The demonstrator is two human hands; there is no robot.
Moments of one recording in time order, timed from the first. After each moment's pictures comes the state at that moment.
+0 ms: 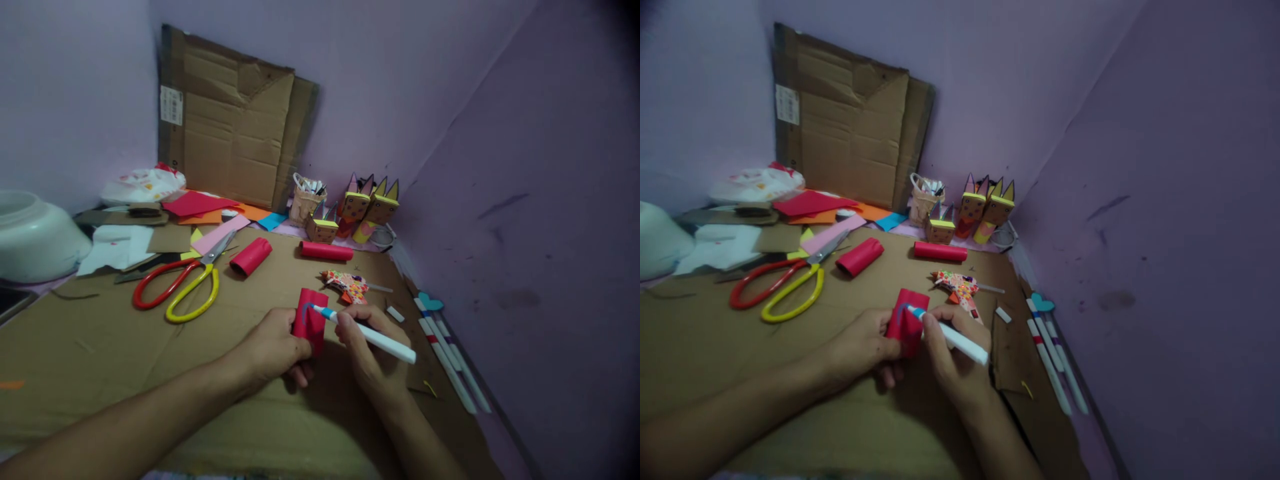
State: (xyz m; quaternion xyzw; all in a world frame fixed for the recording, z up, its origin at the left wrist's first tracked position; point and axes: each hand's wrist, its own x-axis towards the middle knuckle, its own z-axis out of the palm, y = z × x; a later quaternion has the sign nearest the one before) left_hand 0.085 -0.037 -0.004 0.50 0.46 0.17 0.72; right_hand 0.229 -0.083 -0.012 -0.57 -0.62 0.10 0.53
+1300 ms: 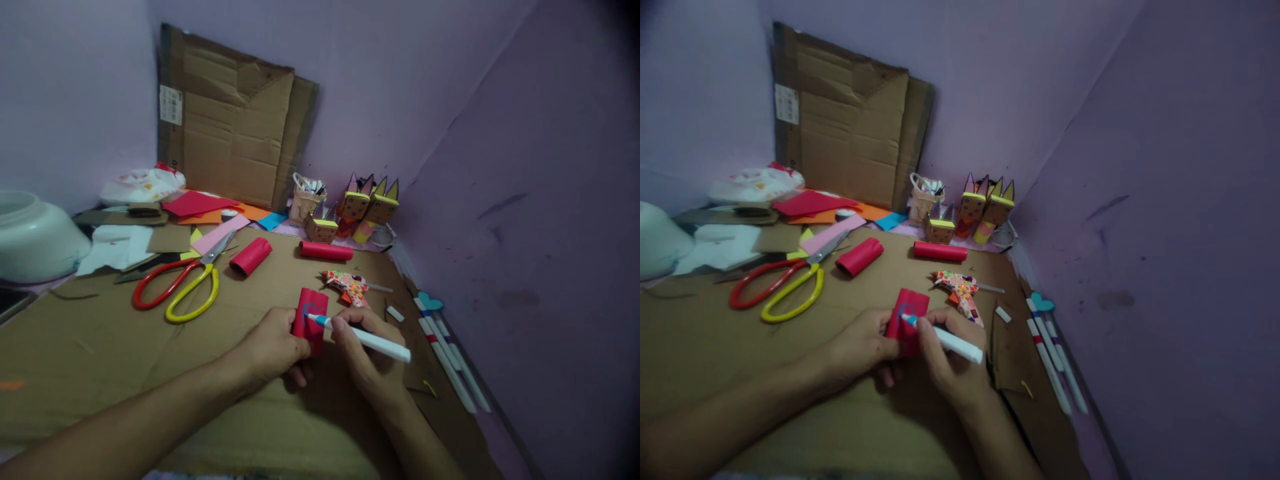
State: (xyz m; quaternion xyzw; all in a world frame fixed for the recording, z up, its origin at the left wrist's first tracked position) left_hand 0.086 -0.035 -0.005 0.50 0.45 0.18 0.72; right_hand 0.228 -0.084 -0.008 -0.55 -0.65 0.13 0.51
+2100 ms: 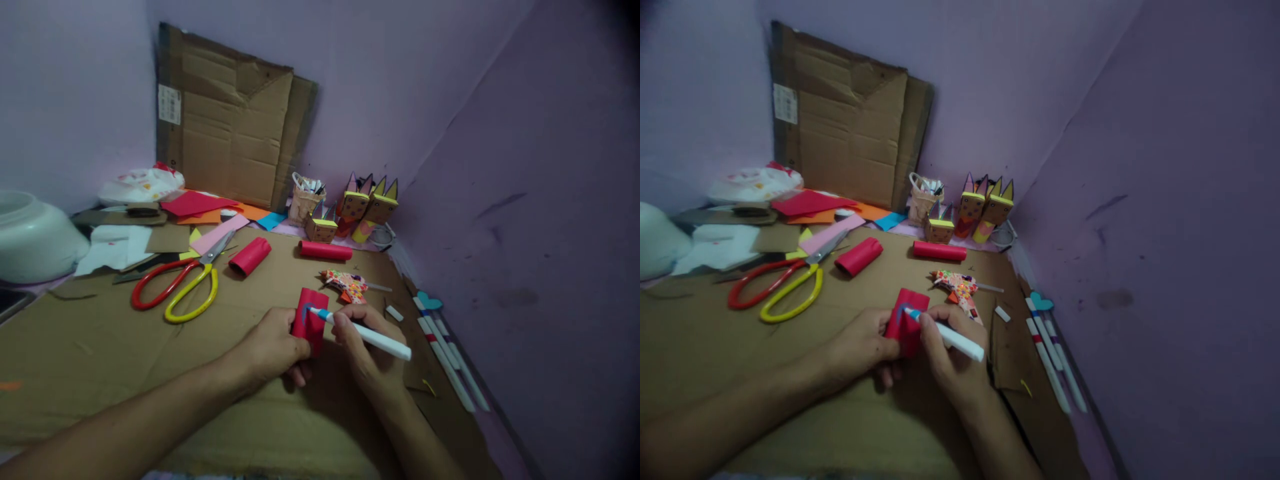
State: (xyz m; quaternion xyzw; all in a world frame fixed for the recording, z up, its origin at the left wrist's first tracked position) left_hand 0.086 -0.035 -0.002 0.51 0.47 0.16 0.70; right_hand 0.230 -0.082 -0.012 -0.57 -0.63 0.12 0.51
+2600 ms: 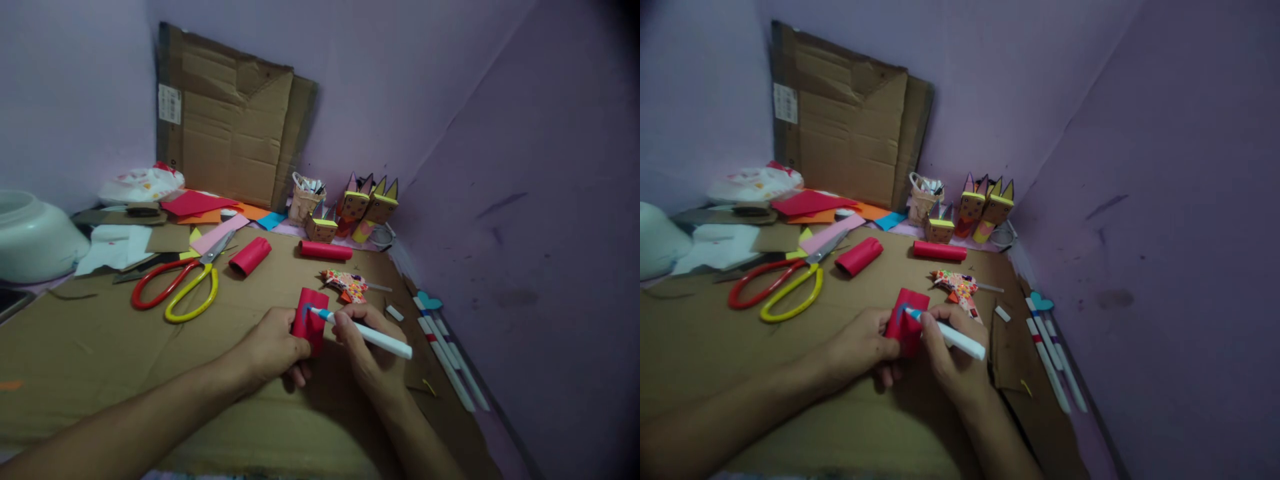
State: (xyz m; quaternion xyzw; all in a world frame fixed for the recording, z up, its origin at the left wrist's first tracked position) left_hand 0.085 -0.036 -0.002 0.51 0.47 0.15 0.71; right_hand 0.232 -0.082 -0.014 -0.58 -0.62 0.13 0.51
